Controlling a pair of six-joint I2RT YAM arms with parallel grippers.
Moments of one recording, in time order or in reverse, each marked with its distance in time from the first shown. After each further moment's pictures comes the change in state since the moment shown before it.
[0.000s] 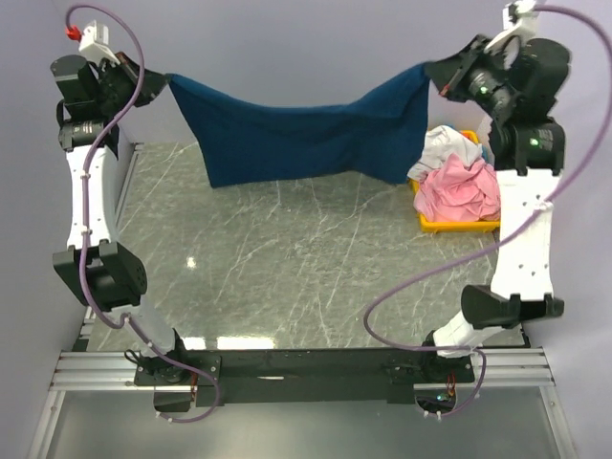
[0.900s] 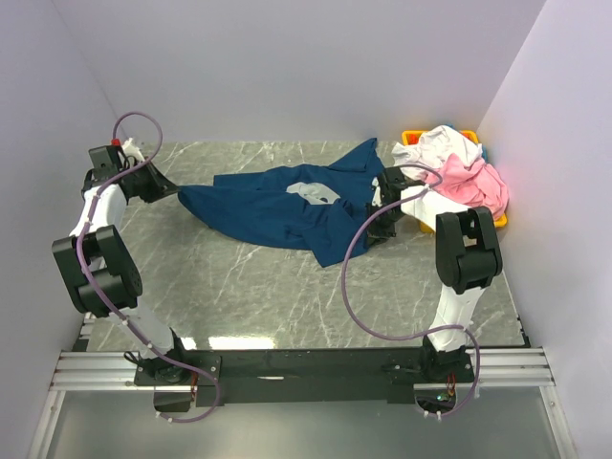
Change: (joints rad) left arm 0.117 -0.033 -0.641 -0.148 -0.010 0.210; right arm 0.216 0.293 -0.982 -0.002 0.143 -0.146
